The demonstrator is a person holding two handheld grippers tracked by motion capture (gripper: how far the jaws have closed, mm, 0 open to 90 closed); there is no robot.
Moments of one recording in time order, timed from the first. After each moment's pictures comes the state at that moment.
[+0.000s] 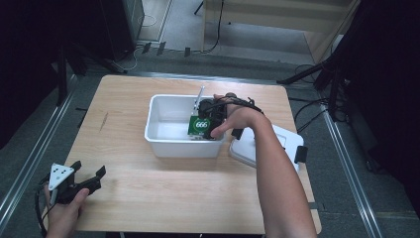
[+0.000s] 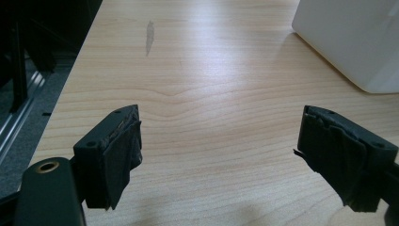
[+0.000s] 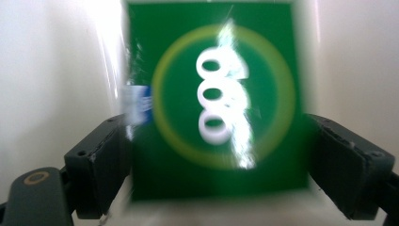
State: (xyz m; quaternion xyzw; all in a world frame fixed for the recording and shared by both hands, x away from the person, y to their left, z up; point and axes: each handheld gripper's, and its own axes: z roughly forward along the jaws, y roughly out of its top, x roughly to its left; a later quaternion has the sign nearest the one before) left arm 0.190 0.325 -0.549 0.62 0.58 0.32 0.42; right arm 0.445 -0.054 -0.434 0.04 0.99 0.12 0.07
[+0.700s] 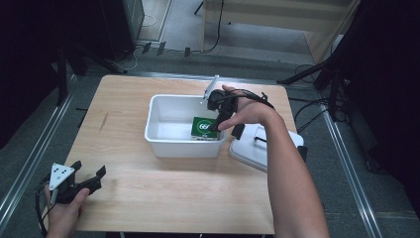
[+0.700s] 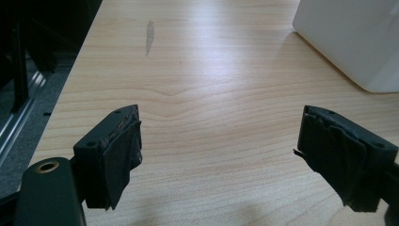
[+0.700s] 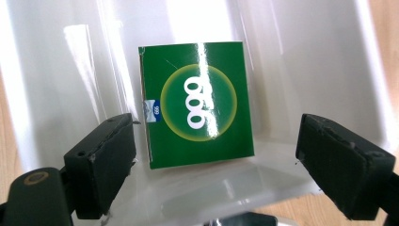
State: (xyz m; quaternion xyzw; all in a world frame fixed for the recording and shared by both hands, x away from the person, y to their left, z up) left arm 0.191 0.325 -0.550 0.62 0.58 0.32 0.42; right arm 0.440 -0.079 -0.394 0.06 0.98 0.18 0.08
